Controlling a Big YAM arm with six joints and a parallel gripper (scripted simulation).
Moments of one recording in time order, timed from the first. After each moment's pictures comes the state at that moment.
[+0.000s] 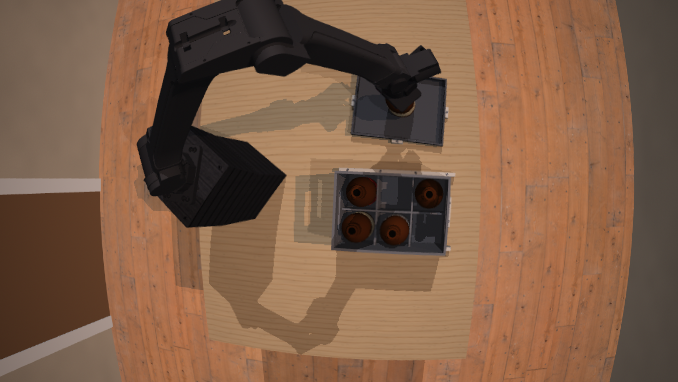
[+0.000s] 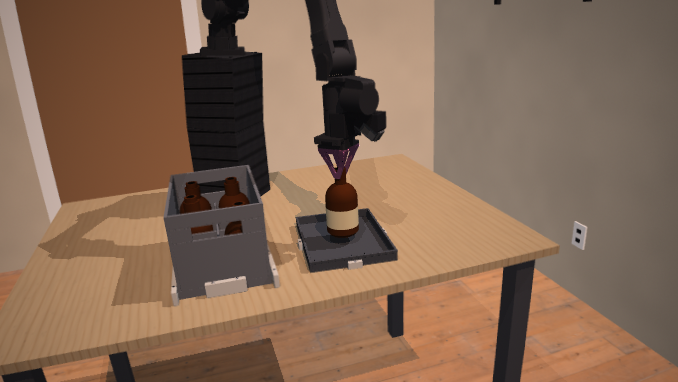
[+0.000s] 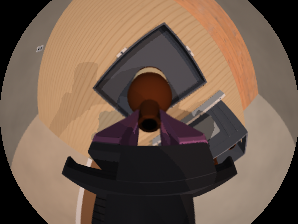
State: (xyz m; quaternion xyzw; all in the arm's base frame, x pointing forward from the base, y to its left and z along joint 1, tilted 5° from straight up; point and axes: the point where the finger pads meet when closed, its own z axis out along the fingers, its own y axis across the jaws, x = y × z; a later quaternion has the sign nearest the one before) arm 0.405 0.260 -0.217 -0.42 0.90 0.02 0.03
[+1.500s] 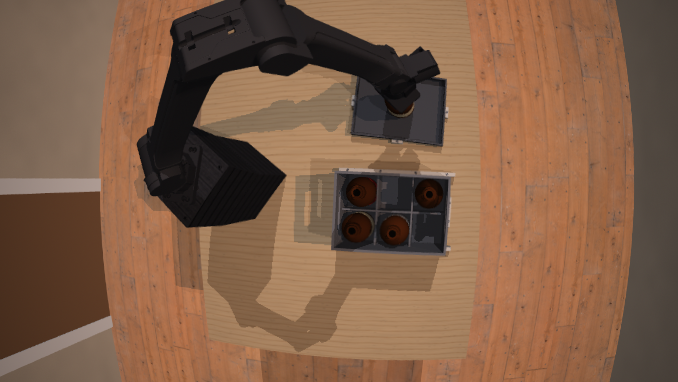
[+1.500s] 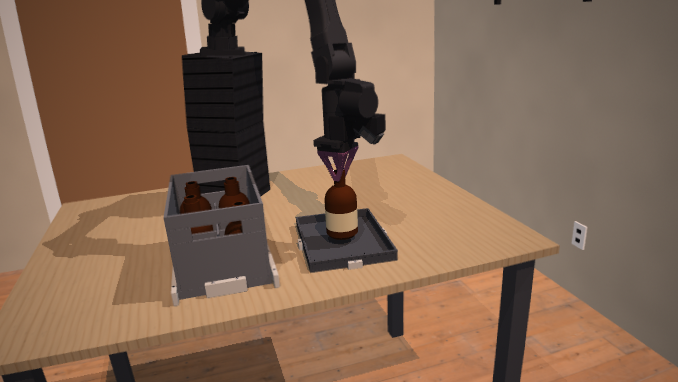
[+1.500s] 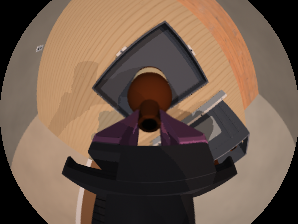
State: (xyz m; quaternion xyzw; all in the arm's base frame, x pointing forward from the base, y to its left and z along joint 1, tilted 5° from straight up) arm 0.403 0.259 -0.224 -0.42 0.90 0.02 0.03
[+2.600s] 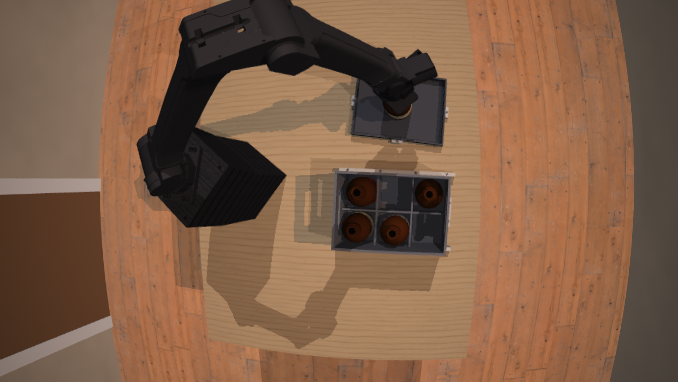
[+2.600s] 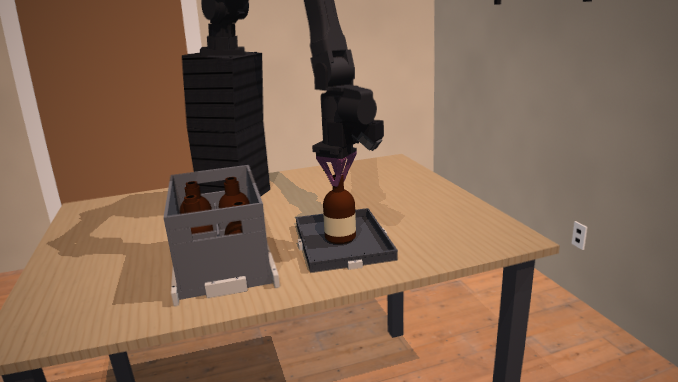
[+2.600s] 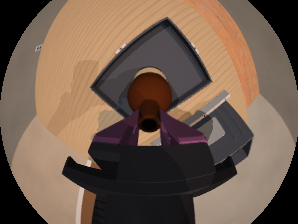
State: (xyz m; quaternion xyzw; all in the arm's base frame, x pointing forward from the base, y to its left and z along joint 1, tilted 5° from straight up) arm 0.398 0.257 -0.238 -0.42 0.90 0.02 0.03
